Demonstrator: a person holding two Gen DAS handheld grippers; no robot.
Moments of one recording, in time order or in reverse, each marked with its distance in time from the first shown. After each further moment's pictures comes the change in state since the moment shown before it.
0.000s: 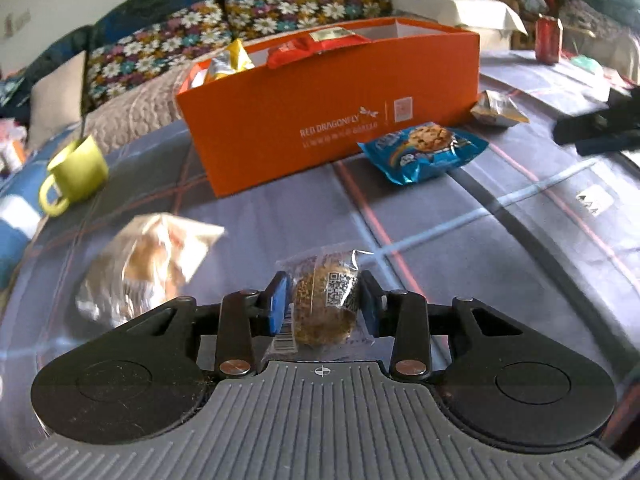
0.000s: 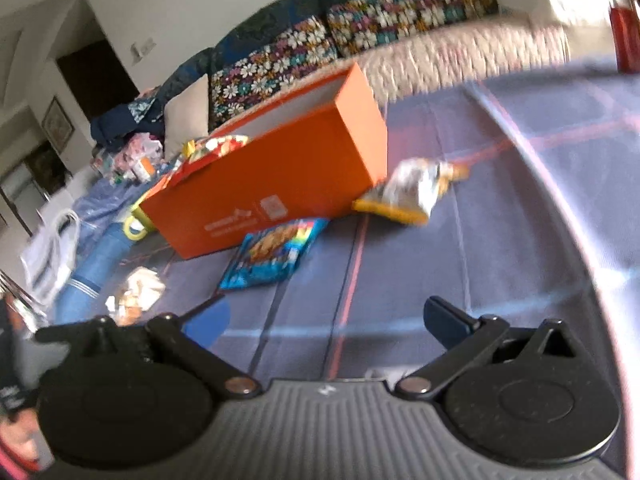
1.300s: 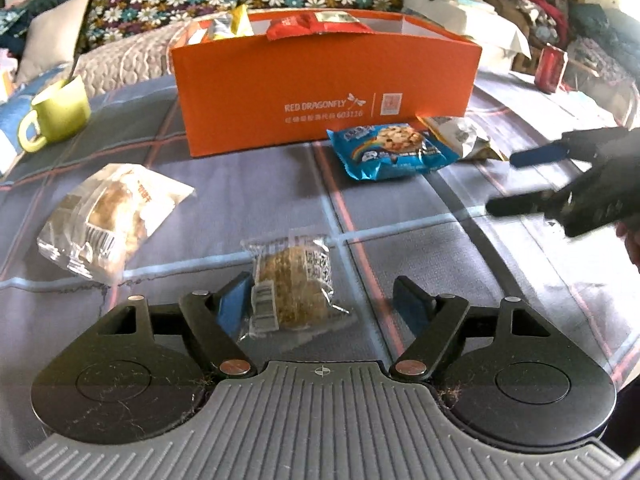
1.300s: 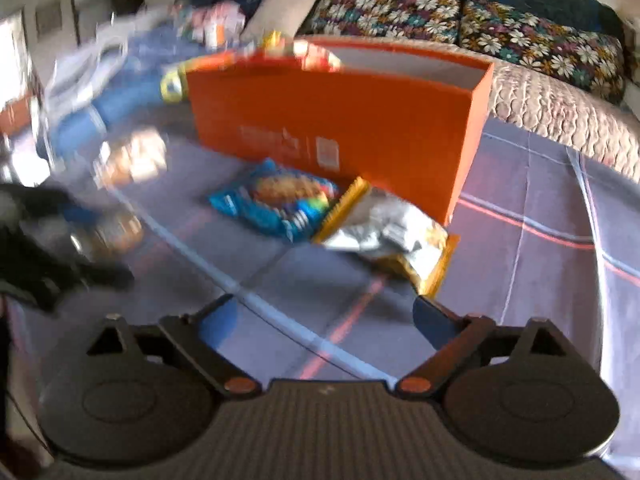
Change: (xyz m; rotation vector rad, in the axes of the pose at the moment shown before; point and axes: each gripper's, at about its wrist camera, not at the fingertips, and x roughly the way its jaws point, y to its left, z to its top) left arm -0.005 0.007 0.000 -0.164 0.068 -0.110; right arm 0.032 0.026 0.008 -0.450 0.126 0.090
